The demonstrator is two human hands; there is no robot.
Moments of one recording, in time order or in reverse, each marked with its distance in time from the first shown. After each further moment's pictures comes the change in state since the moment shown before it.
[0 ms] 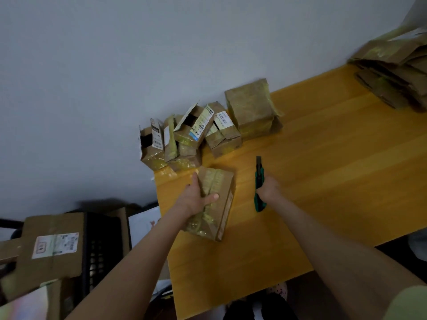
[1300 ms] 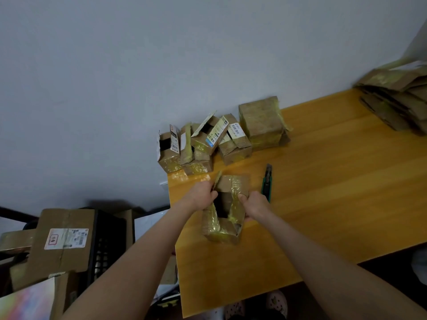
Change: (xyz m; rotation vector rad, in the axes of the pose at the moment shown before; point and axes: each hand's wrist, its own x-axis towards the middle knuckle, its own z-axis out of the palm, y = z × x) left_hand -0.029 0.008 -0.029 0.190 0.039 0.197; right_hand -0.076 -0.046 0.024 0.019 -0.135 -0.099
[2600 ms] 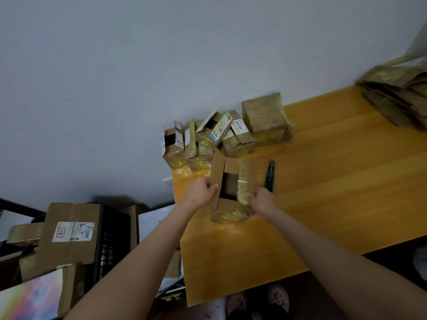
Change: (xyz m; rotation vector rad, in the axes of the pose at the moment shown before) left_hand -0.032 0.001 0.003 -0.301 0.157 -0.113; right_hand -0.009 0.009 0.004 0.013 0.076 0.000
